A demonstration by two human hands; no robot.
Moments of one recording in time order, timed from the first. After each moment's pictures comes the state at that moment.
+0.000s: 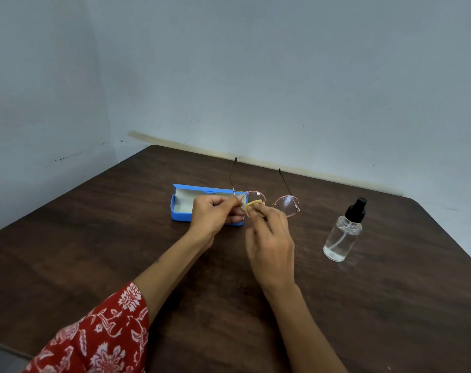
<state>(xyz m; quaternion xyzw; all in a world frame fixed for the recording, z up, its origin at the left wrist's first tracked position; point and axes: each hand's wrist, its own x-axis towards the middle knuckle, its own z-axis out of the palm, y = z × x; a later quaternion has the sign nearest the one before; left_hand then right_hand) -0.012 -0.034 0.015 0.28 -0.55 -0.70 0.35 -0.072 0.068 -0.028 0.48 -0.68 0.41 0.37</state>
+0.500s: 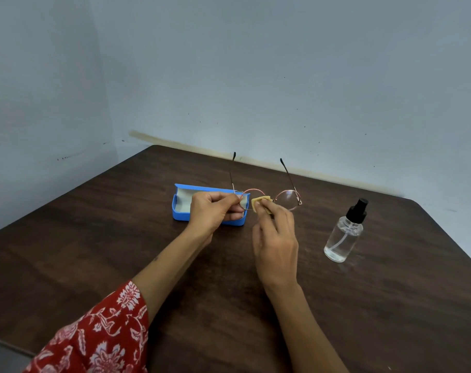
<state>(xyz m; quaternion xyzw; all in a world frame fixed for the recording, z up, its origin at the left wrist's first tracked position) -0.009 -0.039 0.019 0.28 -0.56 -0.69 0.36 -0.073 0.070 -0.024 0.46 -0.69 0.41 0.38</state>
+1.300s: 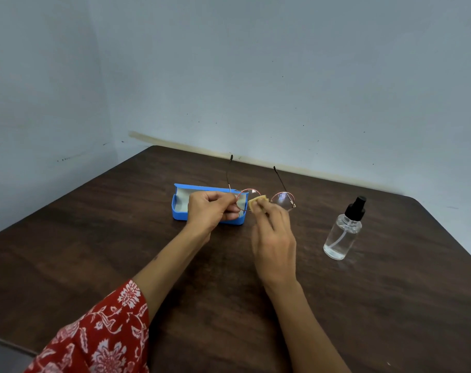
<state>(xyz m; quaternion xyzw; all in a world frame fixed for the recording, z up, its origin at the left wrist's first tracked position) -0.007 -0.039 0.021 0.31 -0.56 -0.67 0.36 -0.076 0.067 -0.027 0.47 -0.69 0.38 0.39</state>
